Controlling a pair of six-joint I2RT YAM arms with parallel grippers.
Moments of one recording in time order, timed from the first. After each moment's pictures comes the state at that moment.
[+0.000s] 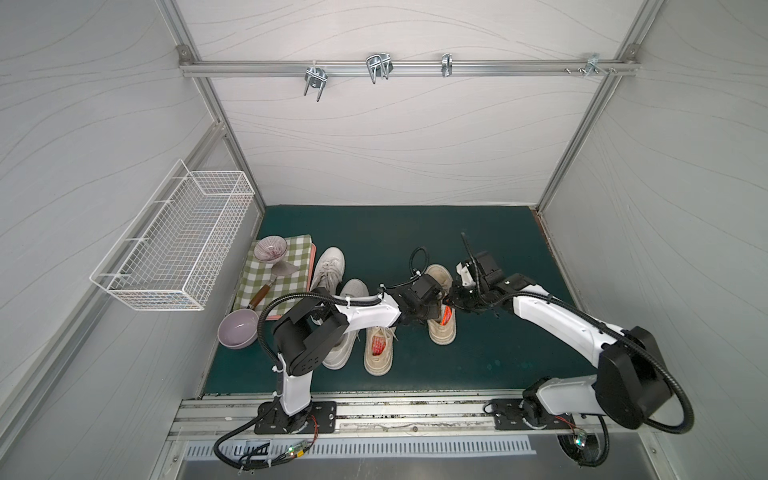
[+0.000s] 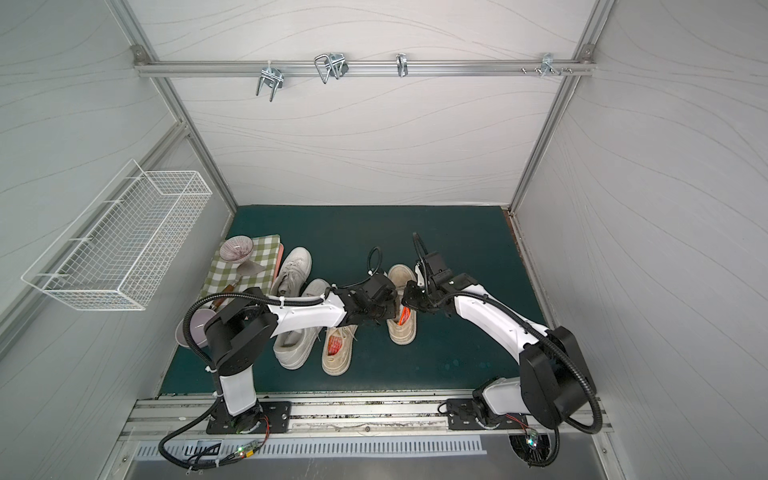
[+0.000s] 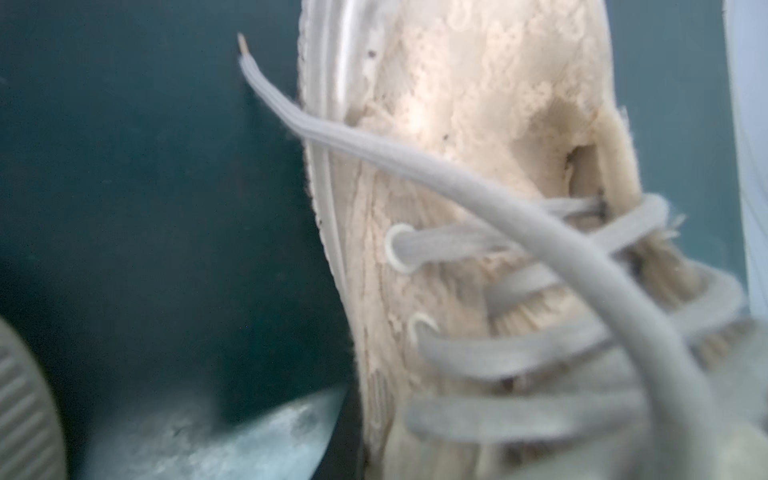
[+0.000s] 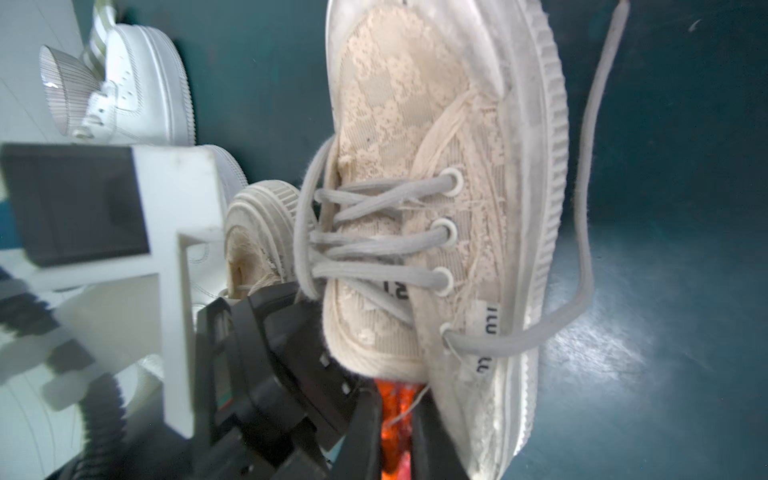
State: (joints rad) left arm -0.92 1.87 1.12 -0.19 -0.09 -0.87; right arm 0.56 1.33 0.90 -0.56 -0.29 0.74
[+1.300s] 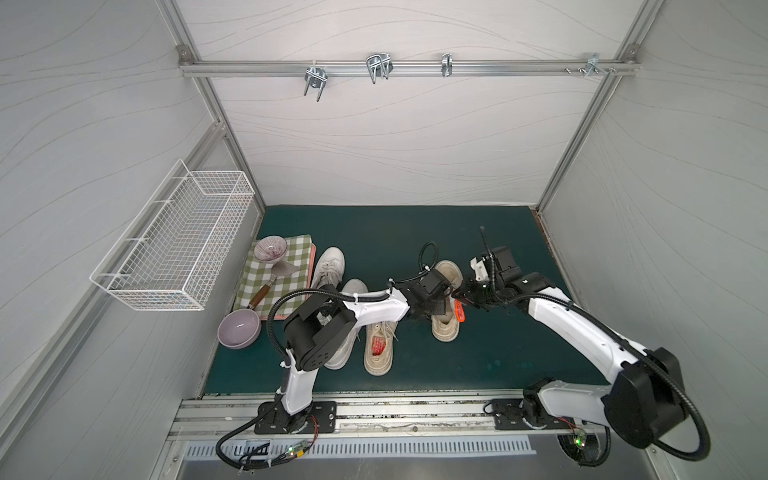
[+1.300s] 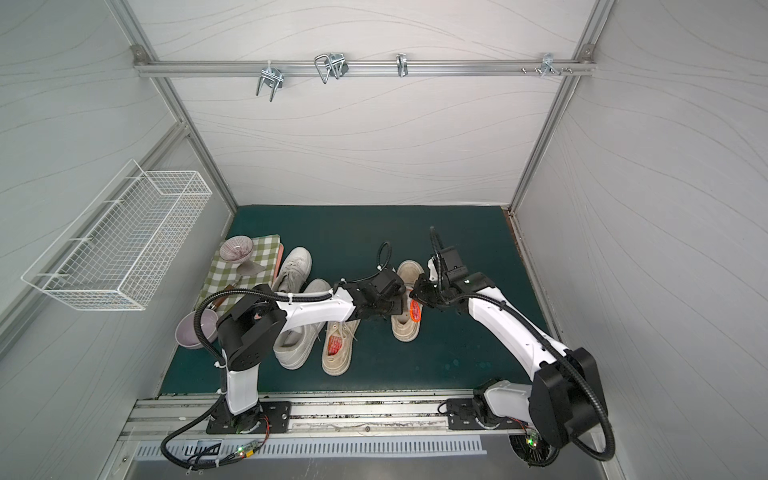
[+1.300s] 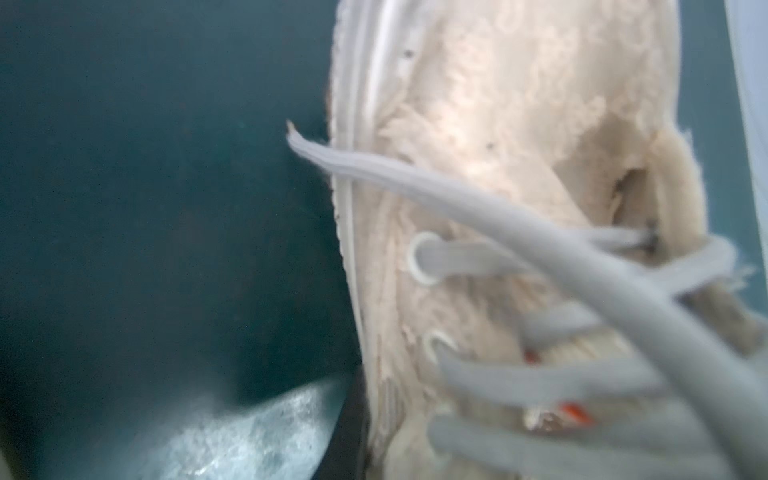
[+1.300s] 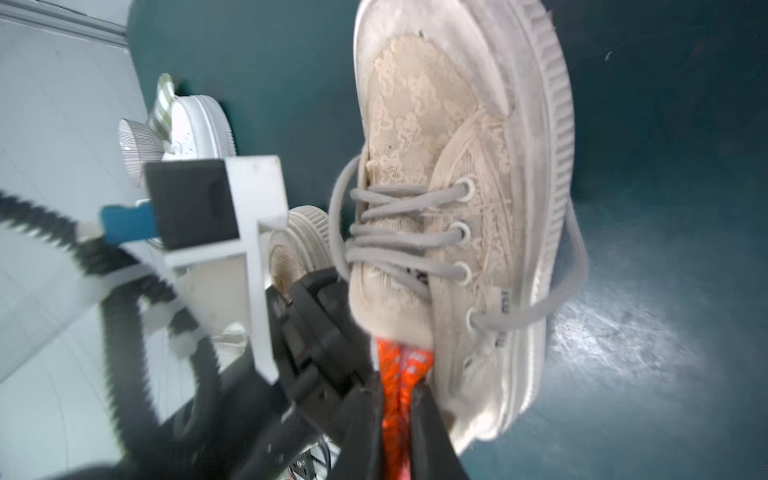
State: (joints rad) left arm -0.91 1.94 1.24 -0.26 -0.11 -0.82; right arm 0.48 1.23 0.92 -0.62 -0.35 0.78
